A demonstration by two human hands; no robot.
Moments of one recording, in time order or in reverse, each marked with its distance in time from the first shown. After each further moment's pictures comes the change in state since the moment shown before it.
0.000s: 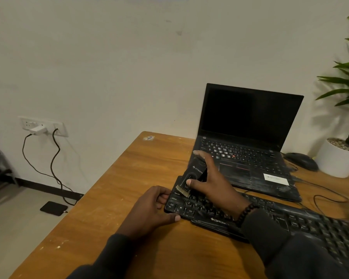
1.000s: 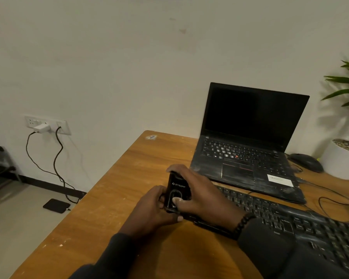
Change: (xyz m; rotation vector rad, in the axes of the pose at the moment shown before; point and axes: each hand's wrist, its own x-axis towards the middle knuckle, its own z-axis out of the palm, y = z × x) left_hand 0.001 -0.008 0.002 -0.043 -0.019 -0.020; right_hand -0.016 -0.021 0.030 -0.454 -0.189 -0.290
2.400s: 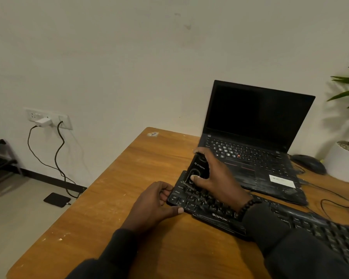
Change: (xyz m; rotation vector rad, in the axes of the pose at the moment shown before) left_hand 0.006 0.000 0.004 0.053 0.091 -0.057; right_hand 0.015 0.035 -0.026 0.120 0.169 0.178
